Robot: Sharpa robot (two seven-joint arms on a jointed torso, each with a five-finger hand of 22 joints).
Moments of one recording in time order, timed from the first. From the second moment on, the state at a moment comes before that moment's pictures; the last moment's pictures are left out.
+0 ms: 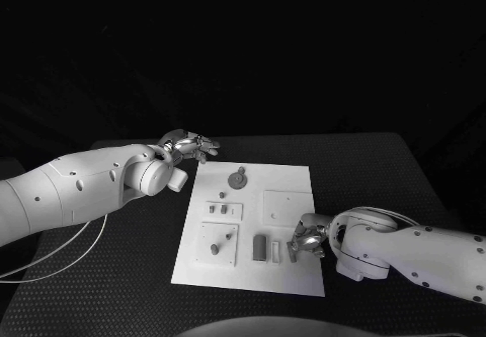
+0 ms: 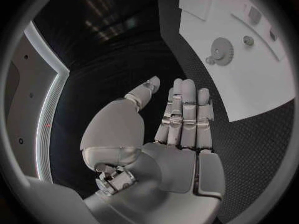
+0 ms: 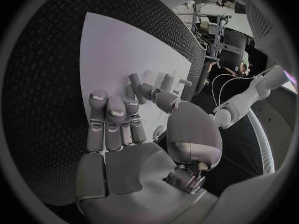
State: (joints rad) left arm 1.27 -0.77 -0.14 1.25 -0.23 -0.27 0.08; left_hand 1.05 -0.11 0.51 -0.20 0.12 0.91 0.16 0.25 0.52 1.26 0.07 0.07 0.35 1.03 -0.03 1.09 0.43 0.04 0.76 -0.08 0.82 1.31; right arm 1.15 -0.79 -0.24 1.67 -1.06 -0.10 -0.57; right_hand 0.89 -0.13 0.92 -0.22 0.22 1.04 0.10 0.22 0.54 1.17 -0.01 1.18 0.98 1.31 -0.11 1.18 1.12 0.22 1.11 -0.04 1.03 1.28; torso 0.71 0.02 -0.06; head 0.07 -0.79
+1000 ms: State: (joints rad) left arm 1.27 -0.77 -0.14 1.25 -0.23 -0.27 0.08; left_hand 1.05 -0.11 0.51 -0.20 0.12 0.91 0.16 0.25 0.52 1.26 0.07 0.07 0.35 1.03 -0.03 1.09 0.43 0.04 0.76 -0.08 0.82 1.31; right arm 1.16 -0.71 -0.24 1.61 -0.87 -0.09 -0.58; right_hand 0.86 -0.13 0.87 -0.21 0.22 1.04 0.10 0.23 0.54 1.17 -0.01 1.18 0.98 1.32 -0.11 1.18 1.12 0.22 1.11 -0.03 1.03 1.28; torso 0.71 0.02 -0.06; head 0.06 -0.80
